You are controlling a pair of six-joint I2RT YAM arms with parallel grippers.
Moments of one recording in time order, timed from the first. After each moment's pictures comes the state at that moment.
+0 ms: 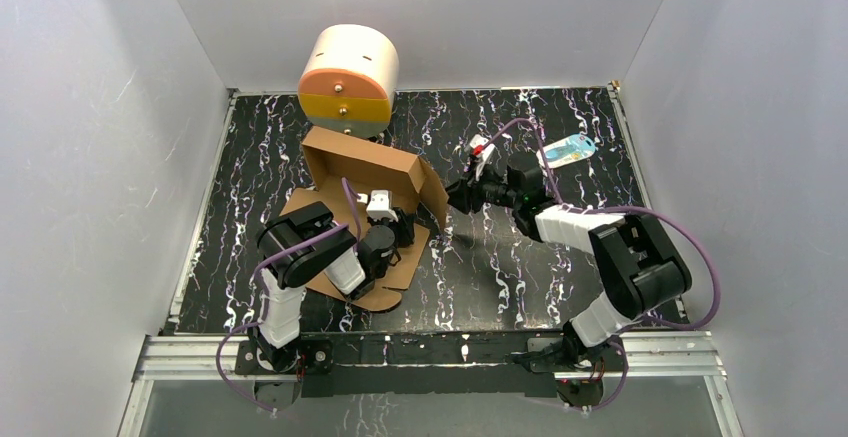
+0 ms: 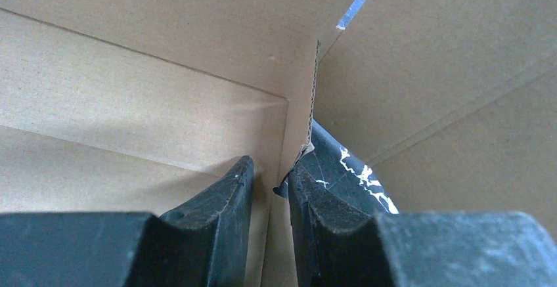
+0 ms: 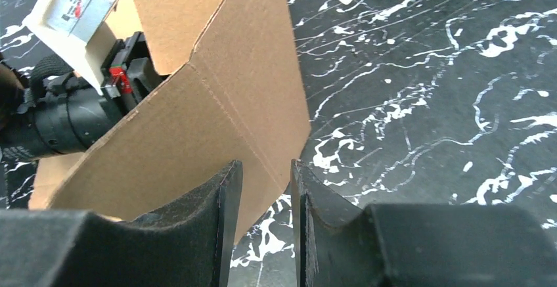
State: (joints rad) left arm -0.84 1.98 0.44 1.30 -0.51 -0.48; right arm 0.46 1.55 0.69 0.57 -0.67 0.02
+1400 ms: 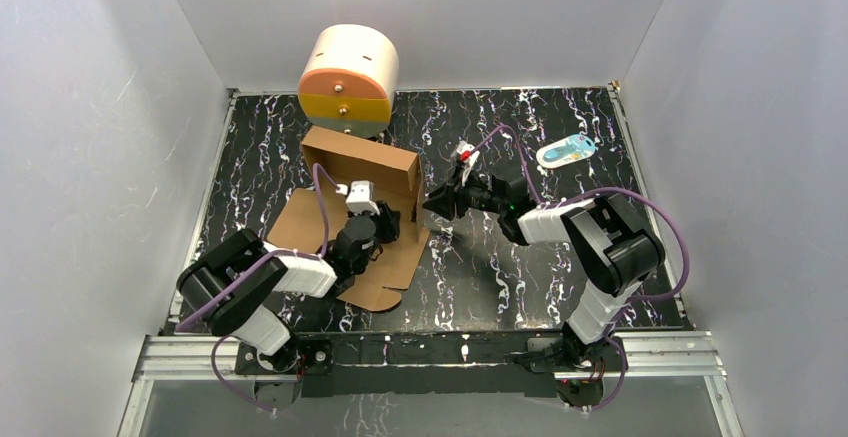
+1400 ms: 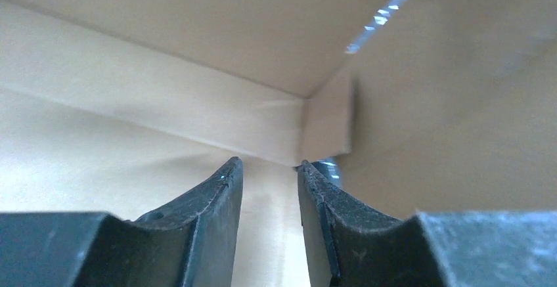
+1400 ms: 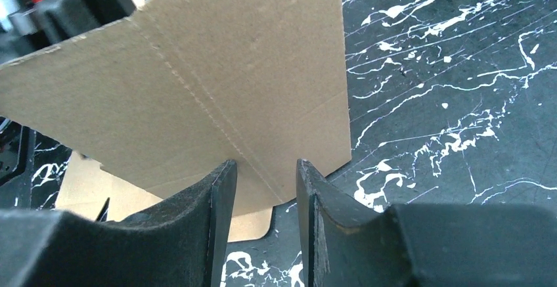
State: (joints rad) left arm -0.80 1.54 0.36 0.92 -0.45 -0.49; right arm 0.54 1.72 0.69 0.84 -0.70 0.15
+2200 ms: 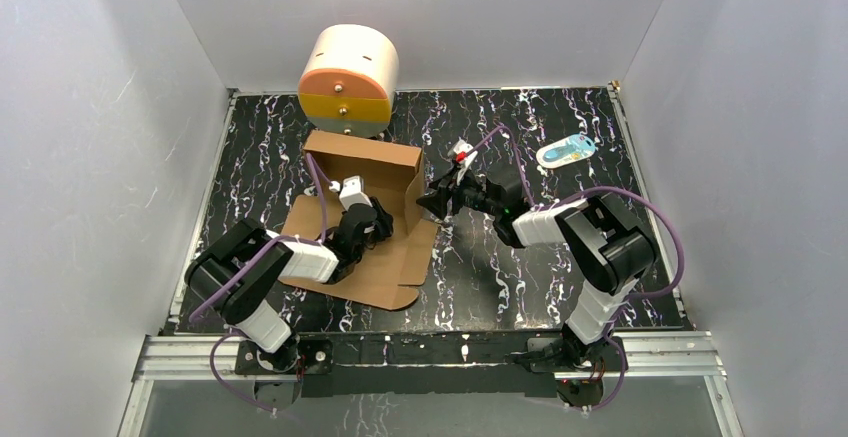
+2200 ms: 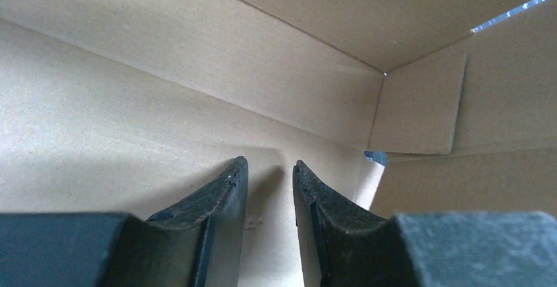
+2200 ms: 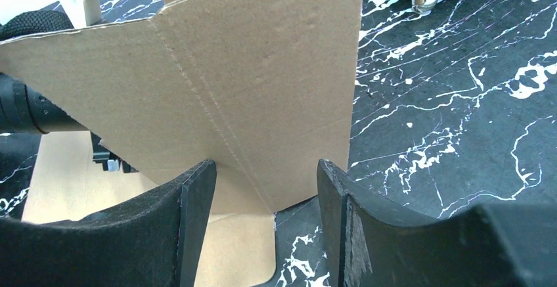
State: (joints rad) left arm -0.68 1.60 0.44 0.61 -0.36 -0.70; right arm 0.58 1.74 0.69 0.91 -0.55 0.13
